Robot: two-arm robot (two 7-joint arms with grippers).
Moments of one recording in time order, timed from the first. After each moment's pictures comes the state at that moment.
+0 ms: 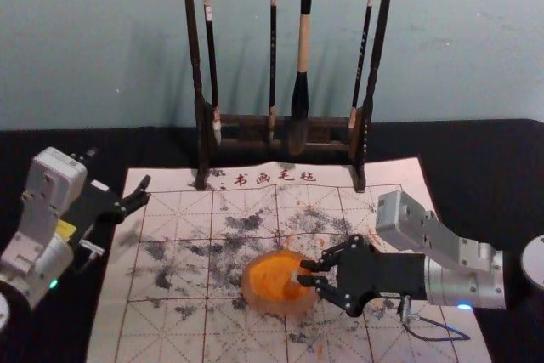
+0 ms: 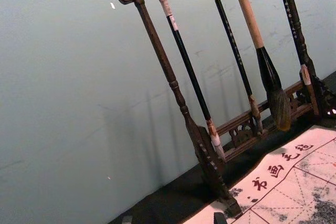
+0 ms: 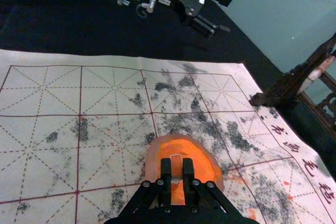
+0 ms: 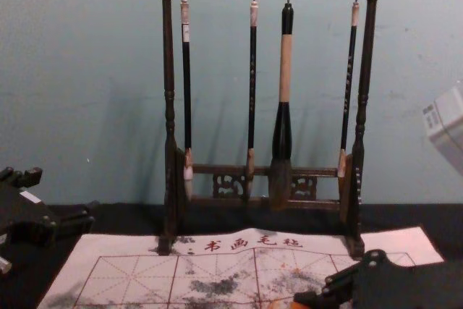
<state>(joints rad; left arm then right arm) -0.20 0.60 0.45 -1.41 -0.25 -0.12 0.03 0.40 0.60 -0.67 -1.43 0.23 -0.05 0.78</state>
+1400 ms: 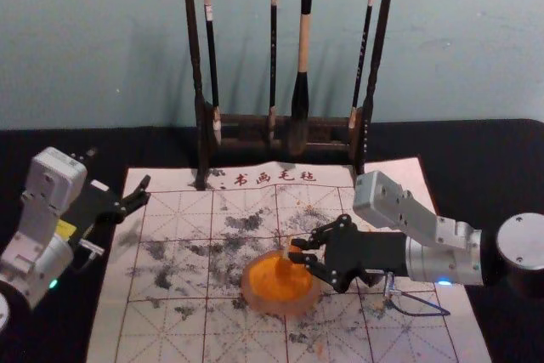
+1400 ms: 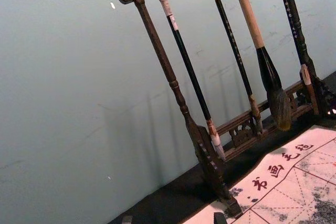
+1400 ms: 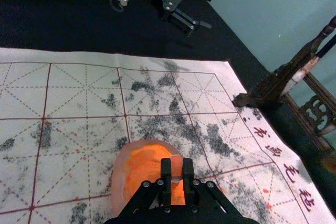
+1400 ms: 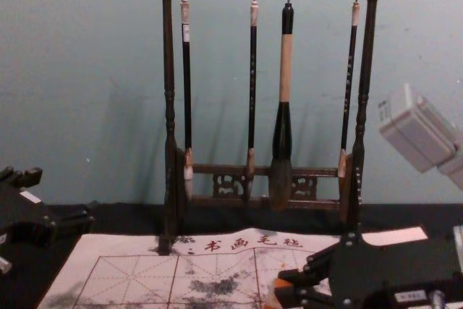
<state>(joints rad) -0.20 0.60 0.45 -1.41 -0.25 -0.12 0.03 0.49 0.52 -0.70 -1.32 0.19 -0.05 0.76</state>
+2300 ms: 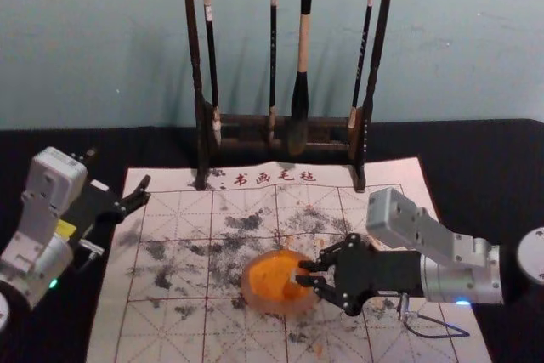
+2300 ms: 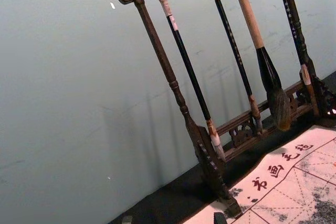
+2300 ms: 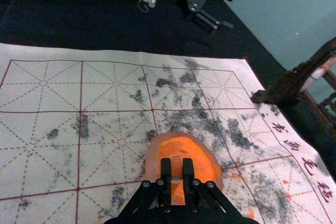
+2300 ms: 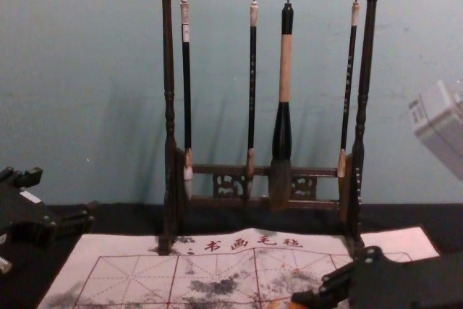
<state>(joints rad) -0.20 0.60 0.45 -1.41 -0.25 -0.12 0.03 0.42 0.61 -0.68 -1.46 0.21 0.00 0.78</state>
